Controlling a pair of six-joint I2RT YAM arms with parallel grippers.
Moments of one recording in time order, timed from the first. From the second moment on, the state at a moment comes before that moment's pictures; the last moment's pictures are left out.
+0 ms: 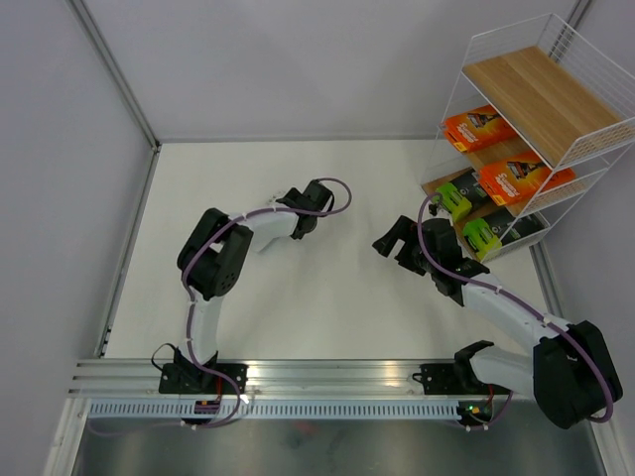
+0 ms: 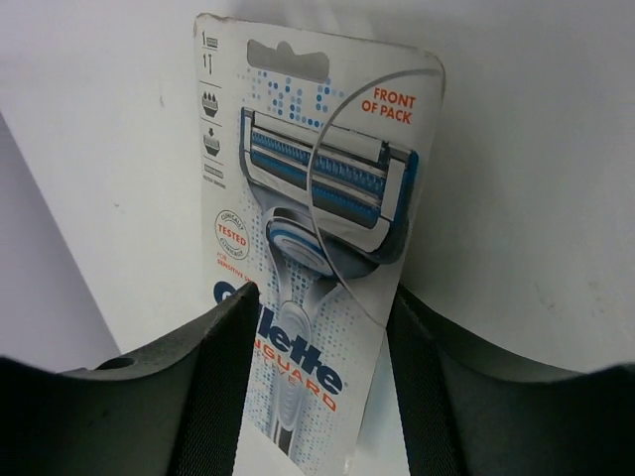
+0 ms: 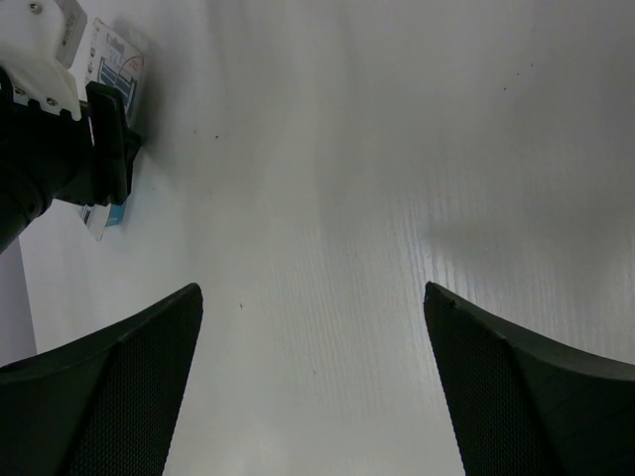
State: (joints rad) left arm -0.61 2.08 1.39 -0.37 -0.66 0.24; right arm 0.41 1.14 0.56 -0.03 -0.02 0.83
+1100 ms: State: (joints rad) left arm -0.61 1.74 1.49 -0.57 0.06 -0.16; right arm 0.37 1.10 0.60 0.08 -0.19 0.73
